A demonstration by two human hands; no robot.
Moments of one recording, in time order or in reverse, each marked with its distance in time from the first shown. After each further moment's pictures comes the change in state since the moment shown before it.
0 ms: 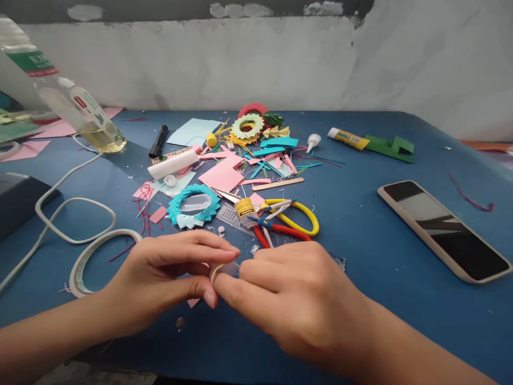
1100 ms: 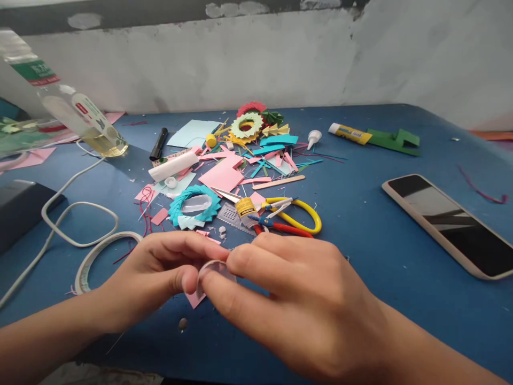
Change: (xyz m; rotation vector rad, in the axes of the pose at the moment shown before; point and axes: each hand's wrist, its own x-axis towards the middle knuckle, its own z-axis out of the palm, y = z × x) left_hand 0.002 0.002 -0.006 -0.239 -0.068 -0.198; right_hand 0.004 -0.008 -0.008 -0.095 0.082 0.068
